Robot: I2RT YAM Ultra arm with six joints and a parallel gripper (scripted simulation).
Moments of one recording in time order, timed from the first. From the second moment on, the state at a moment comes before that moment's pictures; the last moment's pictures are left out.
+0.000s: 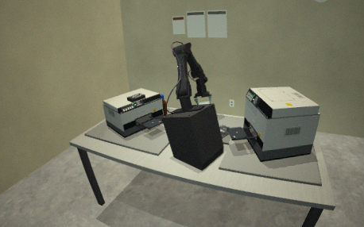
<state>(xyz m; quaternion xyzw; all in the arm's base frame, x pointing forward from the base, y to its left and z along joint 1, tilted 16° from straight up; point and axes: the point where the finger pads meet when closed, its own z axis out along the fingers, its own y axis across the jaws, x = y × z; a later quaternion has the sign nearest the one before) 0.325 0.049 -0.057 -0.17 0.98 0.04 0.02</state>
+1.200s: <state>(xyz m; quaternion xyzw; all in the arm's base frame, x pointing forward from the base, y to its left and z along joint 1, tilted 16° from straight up) 0.323 -0.006 -0.066 0.01 1.00 0.05 0.00</state>
